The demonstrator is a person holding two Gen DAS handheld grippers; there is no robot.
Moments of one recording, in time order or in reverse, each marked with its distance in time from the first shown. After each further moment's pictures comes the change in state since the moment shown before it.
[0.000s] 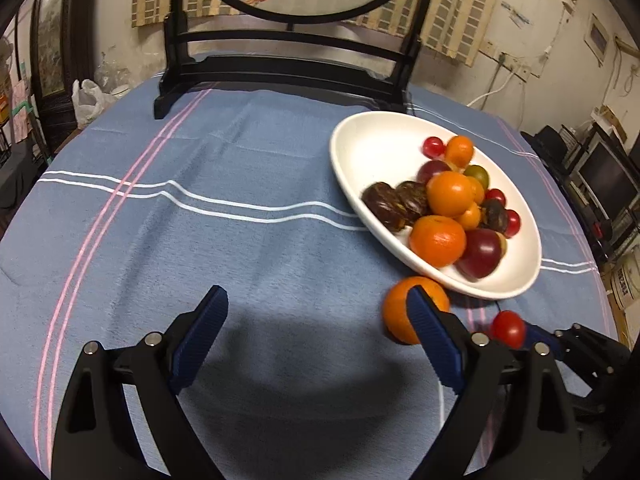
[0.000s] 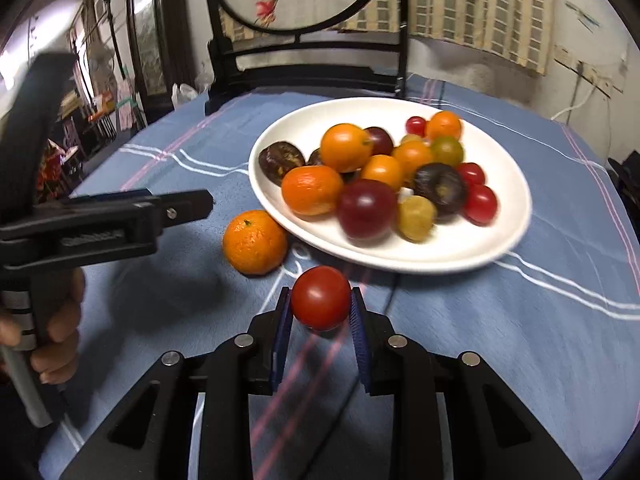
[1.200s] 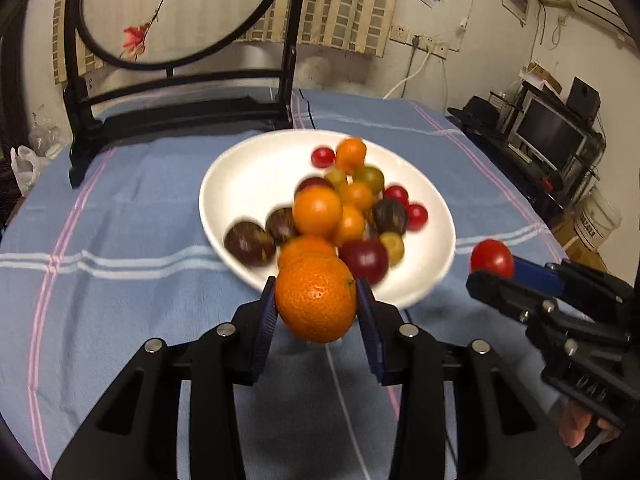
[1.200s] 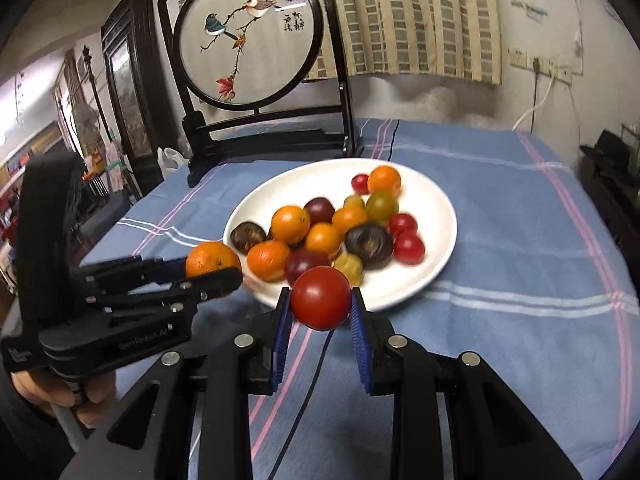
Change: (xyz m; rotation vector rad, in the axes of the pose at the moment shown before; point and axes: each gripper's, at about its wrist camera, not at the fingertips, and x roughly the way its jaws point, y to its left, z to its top) left arm -0.004 -0.072 0.019 0.220 -0.057 -0.153; right arm -0.042 -0.034 0.029 0.084 -0.151 -0.038
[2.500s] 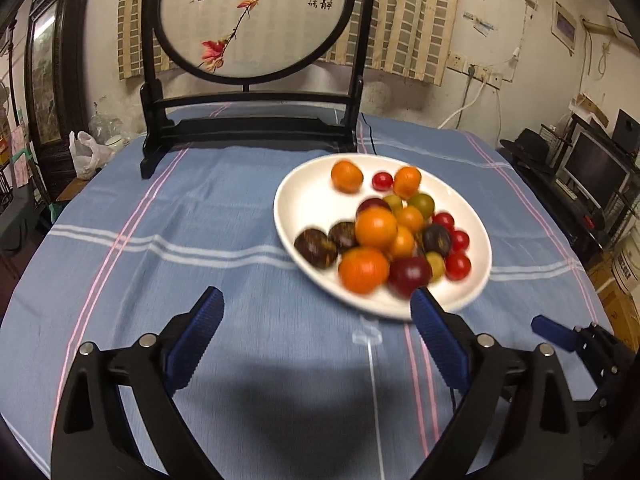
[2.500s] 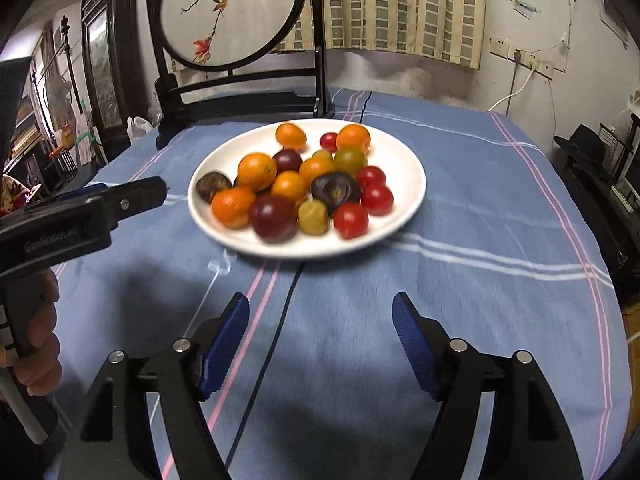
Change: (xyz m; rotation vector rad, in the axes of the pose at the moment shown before) left arm -0.044 0.008 -0.022 -0.108 -0.065 0.185; right arm -0.008 0.003 -0.048 0.007 0.100 -0.128
